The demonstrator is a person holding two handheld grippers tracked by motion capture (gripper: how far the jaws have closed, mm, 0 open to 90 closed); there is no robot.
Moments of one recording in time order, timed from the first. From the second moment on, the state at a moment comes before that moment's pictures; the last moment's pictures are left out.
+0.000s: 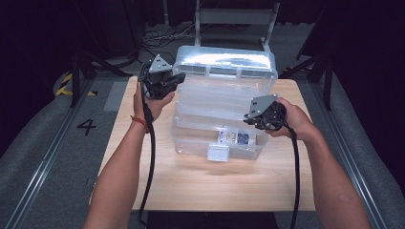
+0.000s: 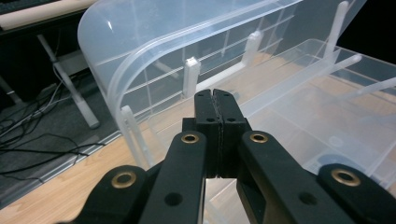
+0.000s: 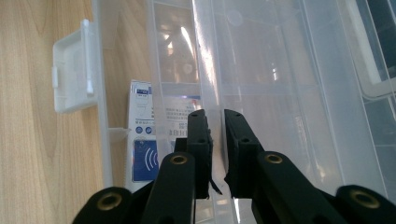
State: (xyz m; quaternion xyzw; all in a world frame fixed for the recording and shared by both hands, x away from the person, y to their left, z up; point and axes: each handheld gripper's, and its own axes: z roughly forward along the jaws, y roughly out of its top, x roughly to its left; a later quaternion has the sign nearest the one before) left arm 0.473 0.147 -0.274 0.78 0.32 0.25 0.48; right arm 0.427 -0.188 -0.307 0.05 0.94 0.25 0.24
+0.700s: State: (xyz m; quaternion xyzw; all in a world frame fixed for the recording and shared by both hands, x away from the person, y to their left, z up) left arm 0.464 0.153 -0.289 0.78 0.32 0.24 0.49; right arm 0.409 -0.204 -0.313 0.06 0.92 0.29 0.25
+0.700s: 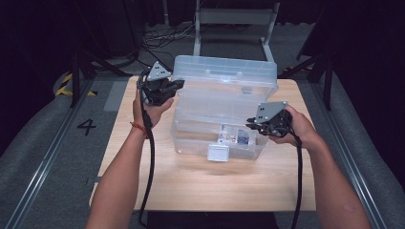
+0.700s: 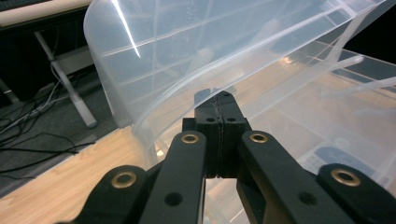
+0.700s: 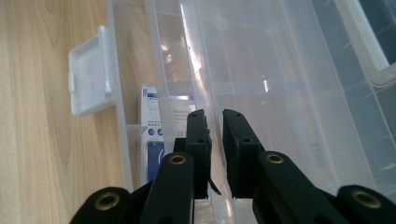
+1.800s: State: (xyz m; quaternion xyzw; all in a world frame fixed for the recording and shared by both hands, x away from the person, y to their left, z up) left arm 0.427 0.156 -0.321 0.82 0.27 0.21 0.45; right arm 0.372 -0.274 -0.330 0.17 0.88 0.35 0.25
